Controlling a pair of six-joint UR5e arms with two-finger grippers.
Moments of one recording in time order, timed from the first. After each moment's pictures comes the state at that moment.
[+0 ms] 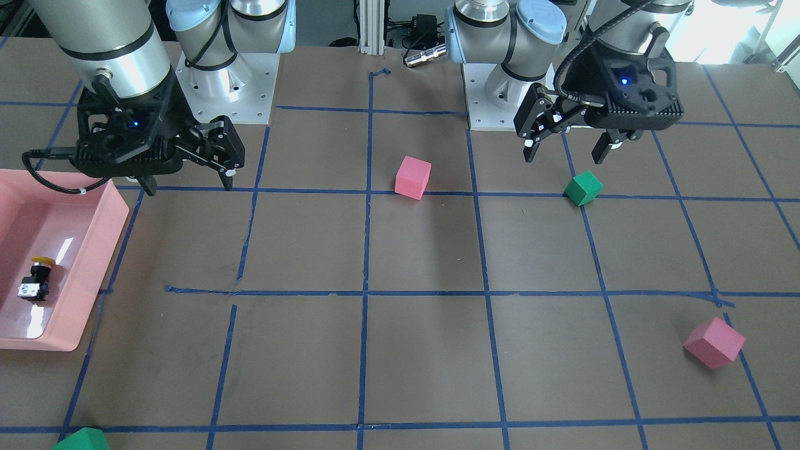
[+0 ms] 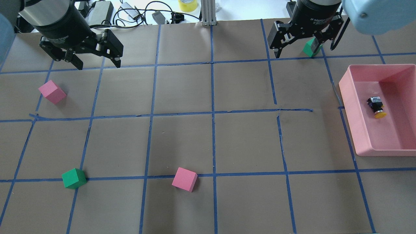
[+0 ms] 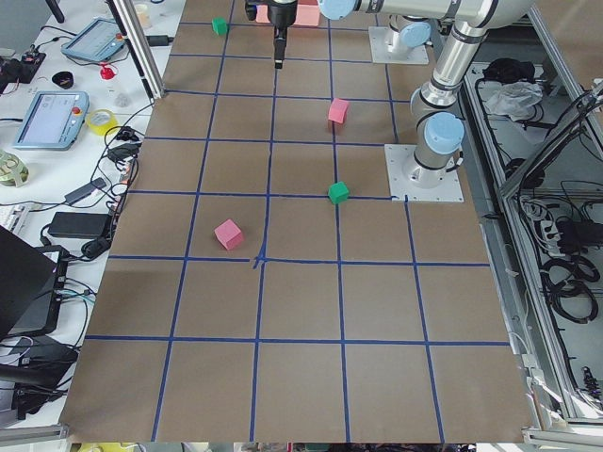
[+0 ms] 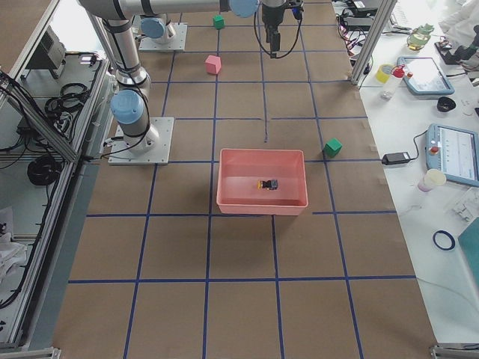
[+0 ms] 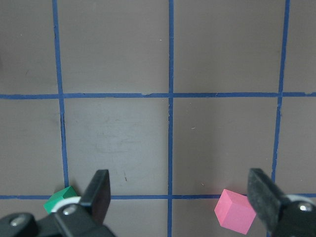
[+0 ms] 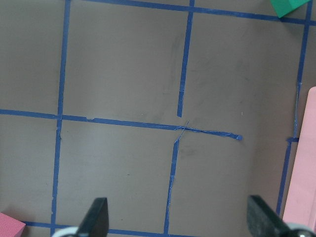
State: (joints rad) left arm -1.54 -1.55 -1.52 -1.55 1.57 0.01; right arm 1.62 -1.47 1.44 -1.61 -1.58 -0.06
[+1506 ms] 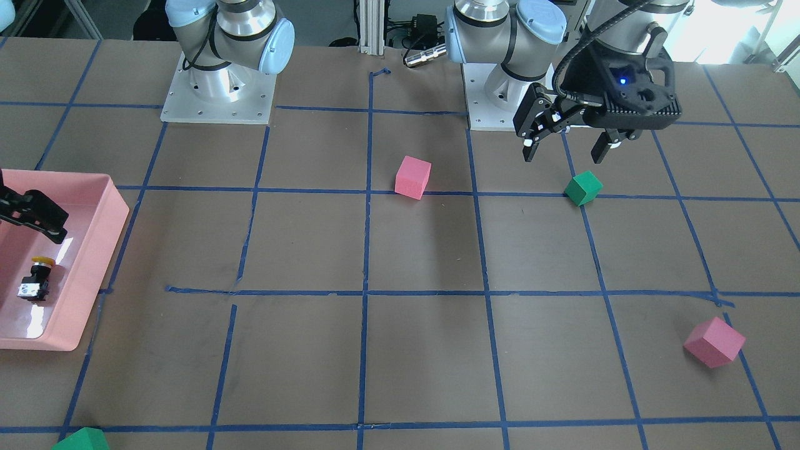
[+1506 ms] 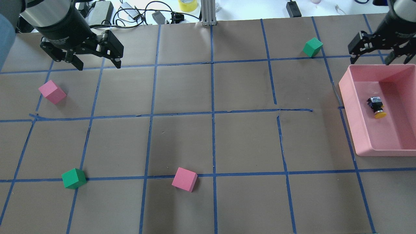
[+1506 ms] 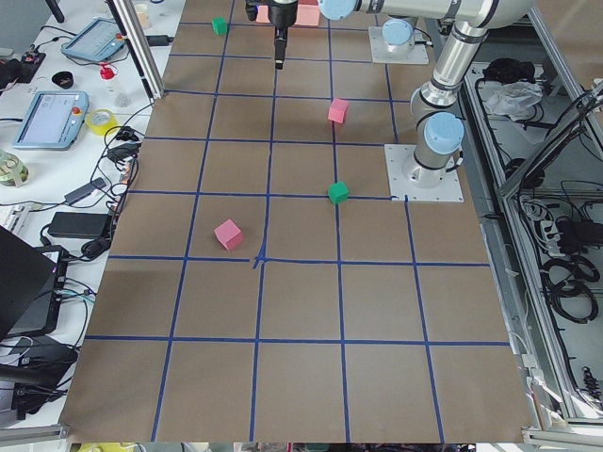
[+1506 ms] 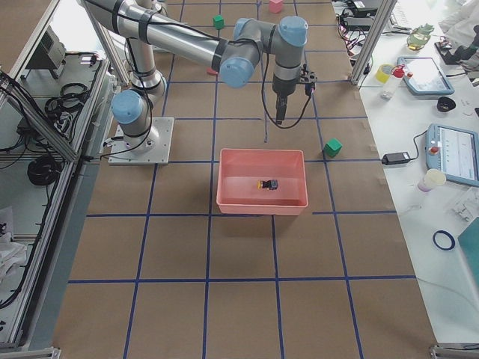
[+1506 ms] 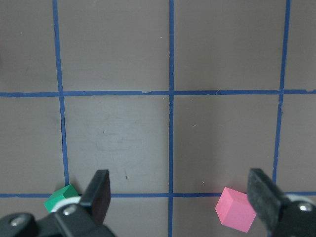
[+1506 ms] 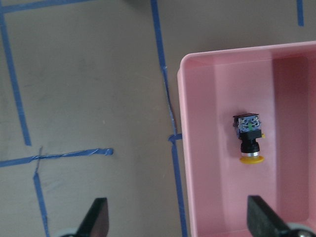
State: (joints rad) left arm -1.55 -1.55 -1.52 -1.55 1.57 0.01; right arm 1.17 -1.41 1.61 -1.81 -1.61 -0.25
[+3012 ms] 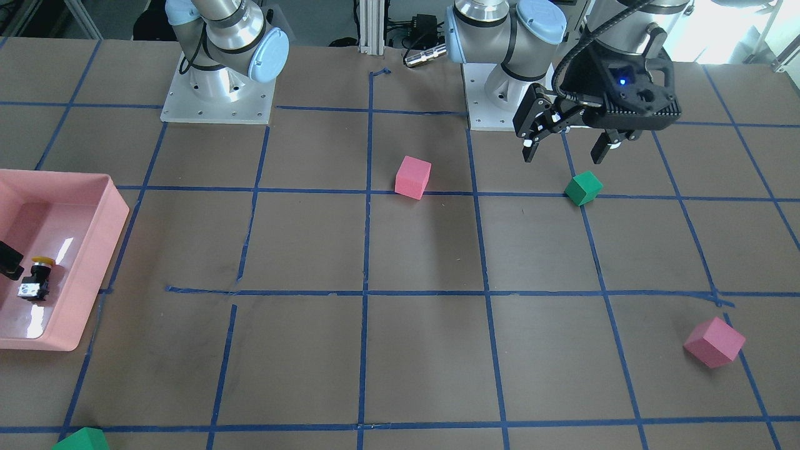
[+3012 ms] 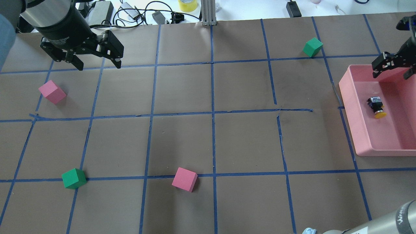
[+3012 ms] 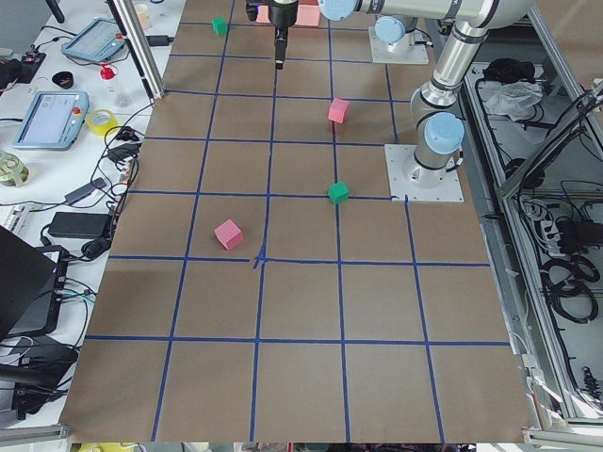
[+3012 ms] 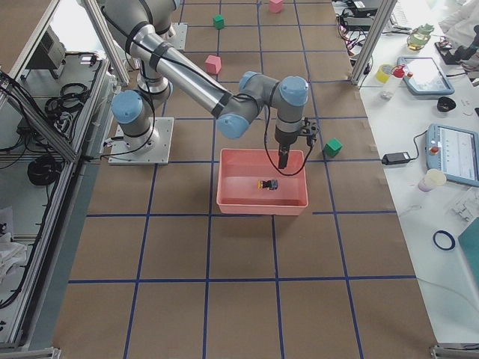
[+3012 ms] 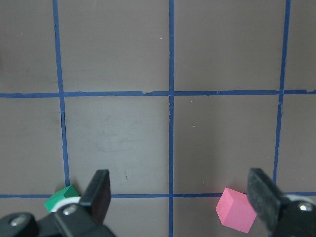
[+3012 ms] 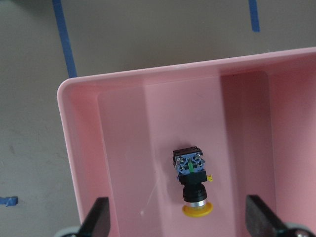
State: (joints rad) left arm -1.55 -1.55 -1.52 -1.55 1.57 0.01; right arm 1.03 -1.25 1.67 -2.04 -1.61 -0.40
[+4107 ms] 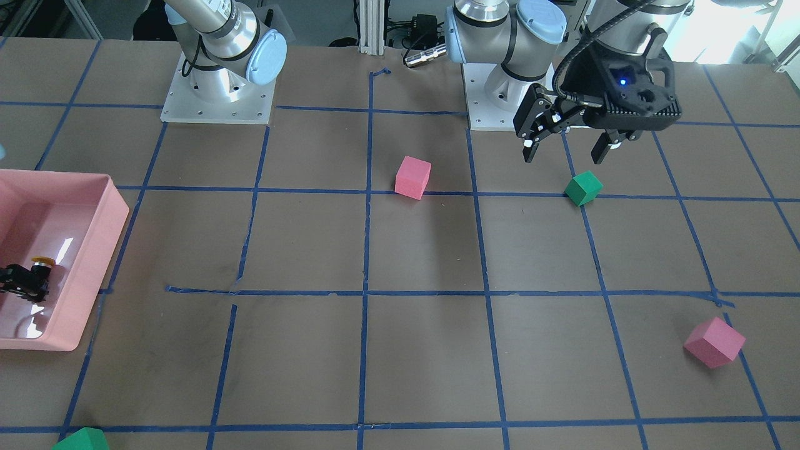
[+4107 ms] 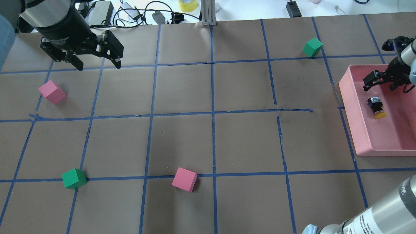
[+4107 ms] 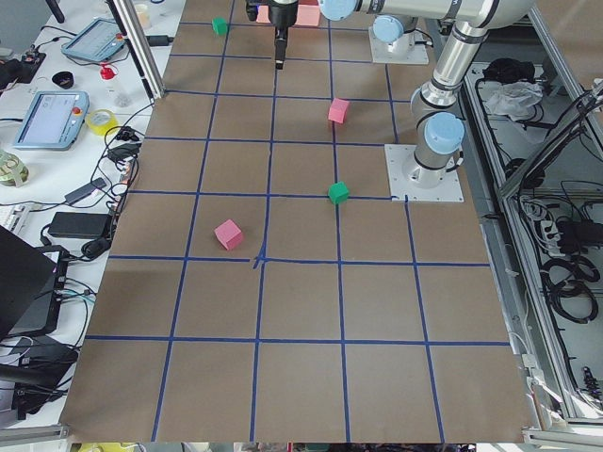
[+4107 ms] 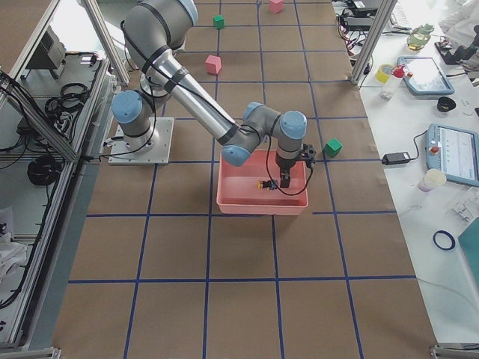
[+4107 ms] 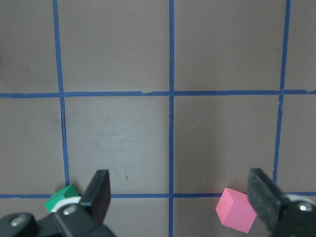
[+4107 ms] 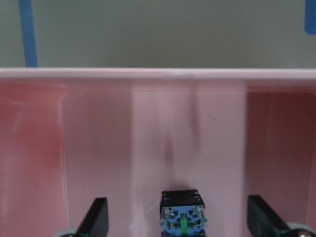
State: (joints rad) left arm -1.55 -1.55 -1.52 -1.55 1.57 0.01; right arm 0.99 -1.12 1.71 -2.20 -1.56 -0.55
